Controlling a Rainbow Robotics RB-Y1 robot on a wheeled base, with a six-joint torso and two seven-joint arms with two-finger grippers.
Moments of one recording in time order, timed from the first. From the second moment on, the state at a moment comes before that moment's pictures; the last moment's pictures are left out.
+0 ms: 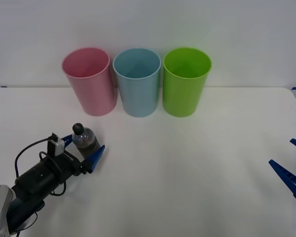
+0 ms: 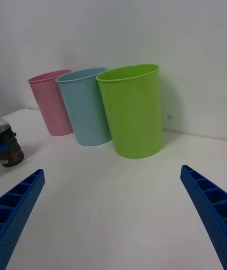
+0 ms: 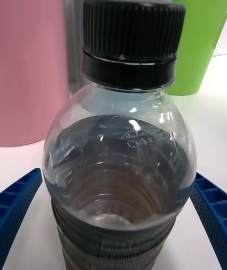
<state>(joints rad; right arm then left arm) 0.35 -0.40 -0.52 -1.66 0.96 -1.22 0.00 -0.04 0.17 0.30 -1.28 -1.35 -0.90 -0.22</state>
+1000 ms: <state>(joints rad) 0.35 -0.40 -0.52 -1.66 0.96 -1.22 0.00 -0.03 0.17 0.31 -1.28 -1.35 -0.92 -0.24</state>
